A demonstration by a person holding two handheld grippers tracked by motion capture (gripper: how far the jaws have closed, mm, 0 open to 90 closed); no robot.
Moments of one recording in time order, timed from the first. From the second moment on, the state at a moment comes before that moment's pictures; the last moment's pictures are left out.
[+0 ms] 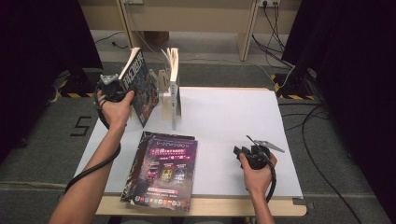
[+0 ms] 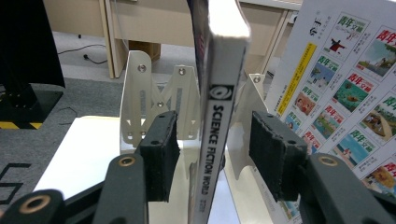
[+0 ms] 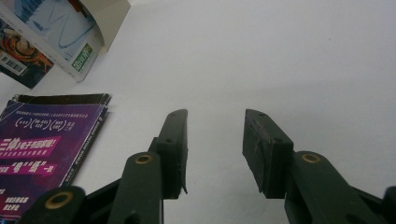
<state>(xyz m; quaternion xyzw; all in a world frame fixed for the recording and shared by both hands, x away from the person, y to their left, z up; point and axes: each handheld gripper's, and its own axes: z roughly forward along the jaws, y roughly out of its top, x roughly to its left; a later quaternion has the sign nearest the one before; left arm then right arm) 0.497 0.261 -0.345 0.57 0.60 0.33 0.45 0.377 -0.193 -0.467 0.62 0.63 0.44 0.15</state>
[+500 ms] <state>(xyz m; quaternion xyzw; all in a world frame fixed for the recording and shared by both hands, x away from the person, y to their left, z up) 0.484 0.262 -0.347 0.57 0.60 0.33 0.46 0.377 -0.189 -0.466 0.62 0.63 0.44 0.14</state>
